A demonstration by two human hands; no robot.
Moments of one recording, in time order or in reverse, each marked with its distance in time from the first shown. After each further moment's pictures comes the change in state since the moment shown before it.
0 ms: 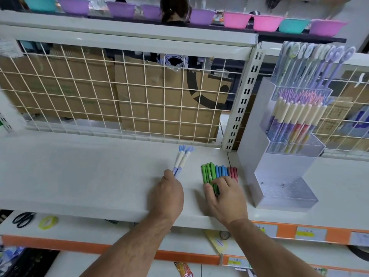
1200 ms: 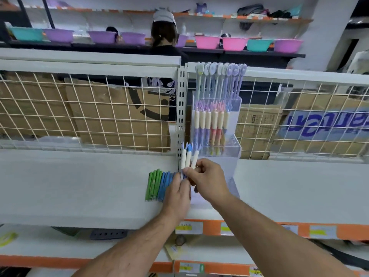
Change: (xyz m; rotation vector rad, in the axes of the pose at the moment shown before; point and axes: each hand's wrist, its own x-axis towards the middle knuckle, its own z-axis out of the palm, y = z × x) left_hand -0.076 0.201 0.016 -1.051 -0.190 -0.026; right_hand 0.048 0.070 -0.155 0.738 -0.203 0.342
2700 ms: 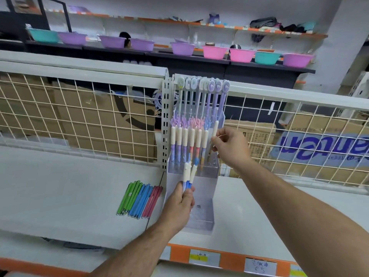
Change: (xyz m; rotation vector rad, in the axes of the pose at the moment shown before) left_hand 0.026 0.010 0.081 0.083 -0.119 -0.034; right_hand 0.116 -0.043 -0.137 -0.194 0.077 -0.086
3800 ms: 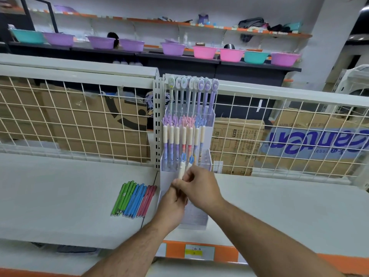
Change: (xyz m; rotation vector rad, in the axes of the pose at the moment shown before) left_hand -0.001 0.002 0.006 -0.011 0.000 0.061; right_hand -0.089 0.027 0.056 -0.224 -0.154 -0.016
